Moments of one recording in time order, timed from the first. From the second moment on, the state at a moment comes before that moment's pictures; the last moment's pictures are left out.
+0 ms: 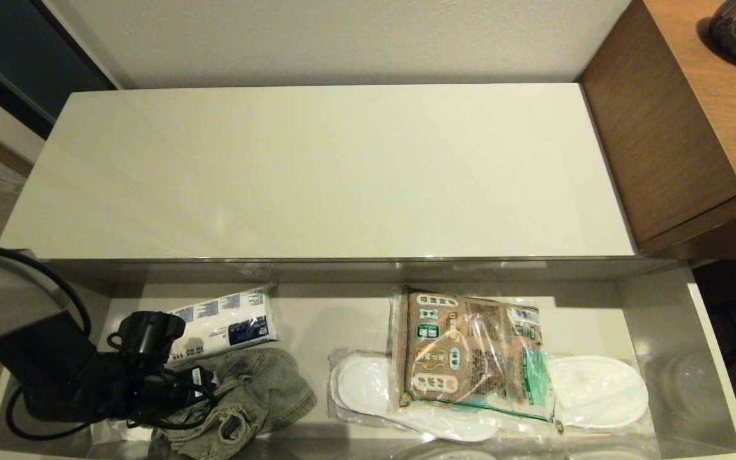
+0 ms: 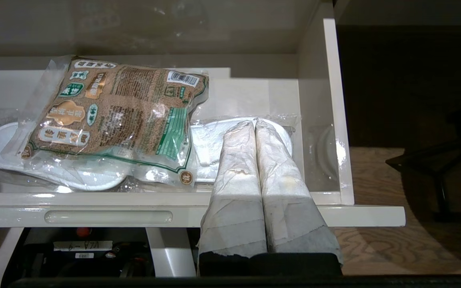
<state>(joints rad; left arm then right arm) 0.00 2.14 -0.55 -0.50 0.13 -0.38 -0.01 0.00 0.00 0.01 0.00 -0.03</state>
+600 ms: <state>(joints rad) -0.01 2.12 -0.52 -0.50 0.11 -0.37 -0.01 0.00 0.00 0.01 0.00 -0.03</state>
